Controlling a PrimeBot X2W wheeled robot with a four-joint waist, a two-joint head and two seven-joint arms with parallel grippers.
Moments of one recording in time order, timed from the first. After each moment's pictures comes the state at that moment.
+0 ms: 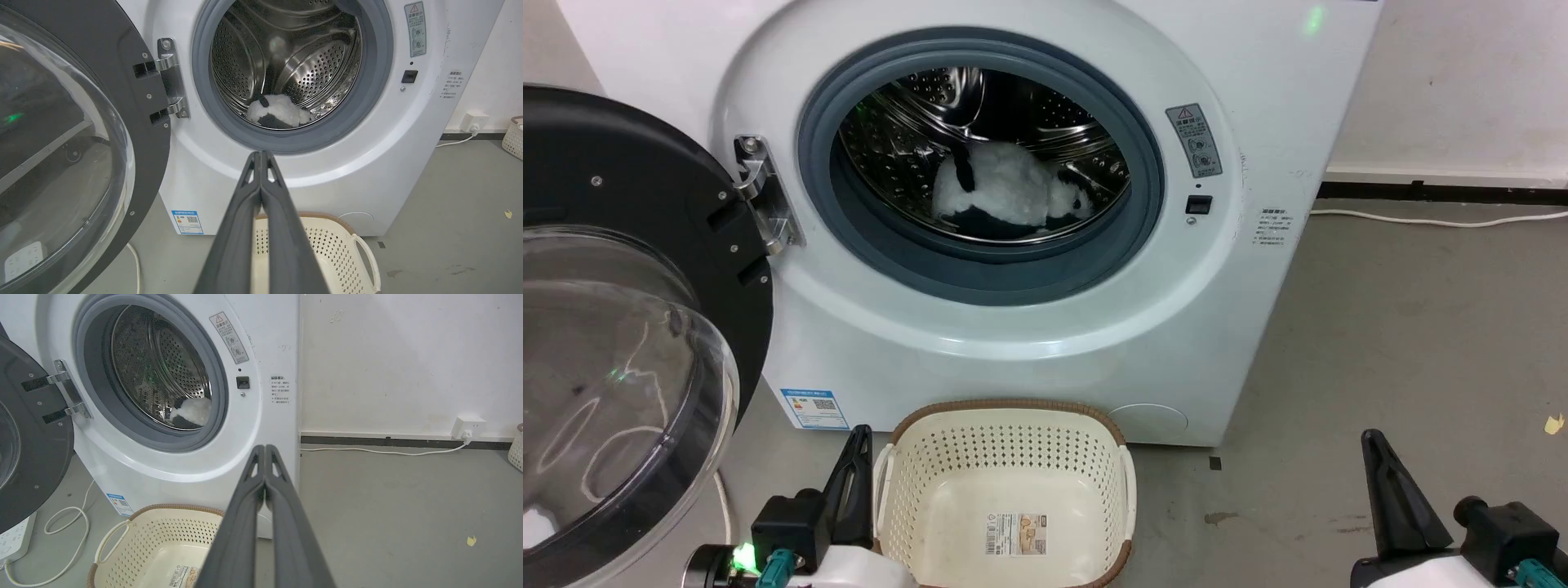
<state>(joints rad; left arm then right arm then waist) 0.02 0.07 -0.08 0.10 -0.11 0.01 -0.18 0.09 -0.05 -0.03 0.02 0.13 0.13 -0.18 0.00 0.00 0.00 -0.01</state>
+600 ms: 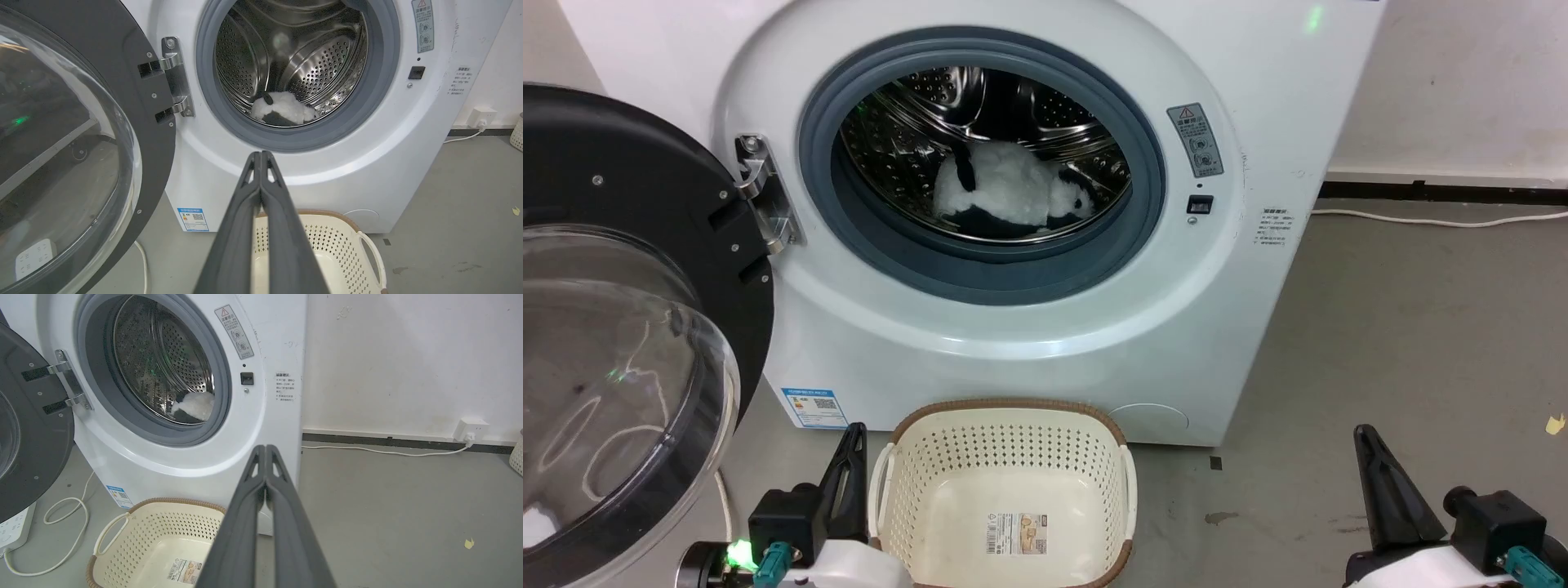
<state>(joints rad) 0.02 0.07 -0.06 0.08 -0.09 0.01 -0.15 0.07 -0.05 -0.03 0.02 0.10 0.13 -0.15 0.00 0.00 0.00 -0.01</state>
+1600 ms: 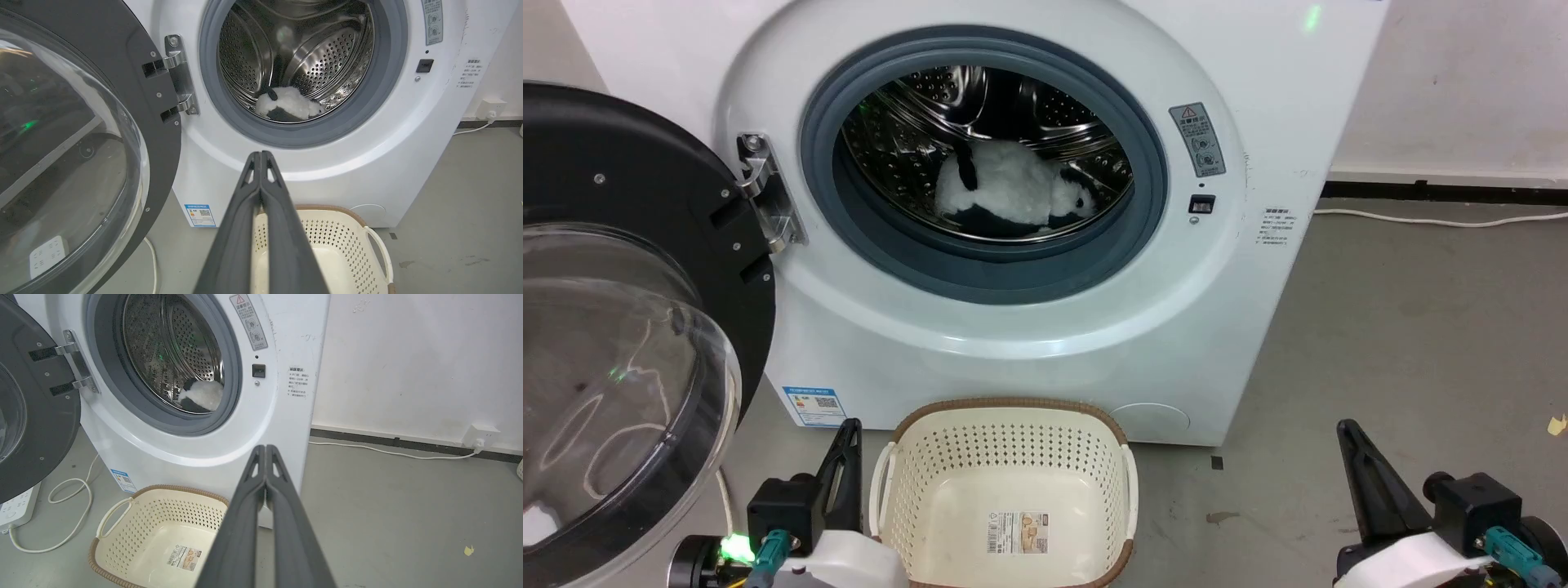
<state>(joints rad) 0.02 0.06 -0.04 0.05 -0.05 0.01 -0.09 0.05 -0.05 -0.02 0.01 0.06 0.13 -0.09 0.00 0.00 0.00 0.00</state>
